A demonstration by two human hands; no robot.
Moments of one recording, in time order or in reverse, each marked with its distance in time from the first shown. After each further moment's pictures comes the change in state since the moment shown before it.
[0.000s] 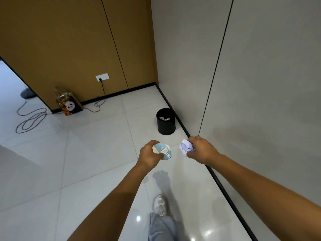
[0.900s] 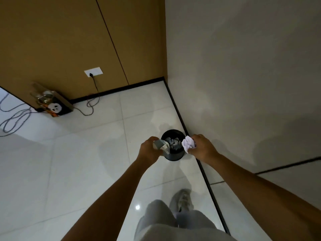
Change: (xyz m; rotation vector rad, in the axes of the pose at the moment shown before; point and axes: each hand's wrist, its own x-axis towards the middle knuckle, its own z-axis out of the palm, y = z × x) left_hand 0.574 0.121 -0.030 0.096 -0.012 -0.144; right_hand 0.601 0.058 -0.060 0.151 -0.187 0.101
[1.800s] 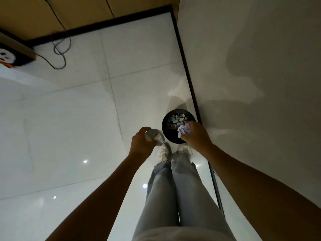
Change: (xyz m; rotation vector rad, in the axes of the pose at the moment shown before) left_hand 0.299 -0.086 0.040 -0.037 -0.086 -0.331; right_hand 0.305 0.028 0.092 0.118 -0.196 0.203
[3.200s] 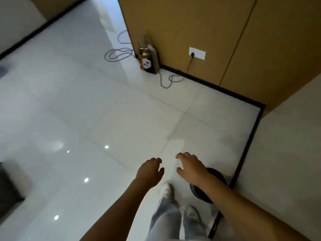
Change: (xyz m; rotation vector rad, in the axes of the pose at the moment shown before) left_hand -0.194 -0.057 -0.082 0.217 0.329 -0.195; right_hand -0.146 -0.192 0.023 -0.842 -0.450 -0.787
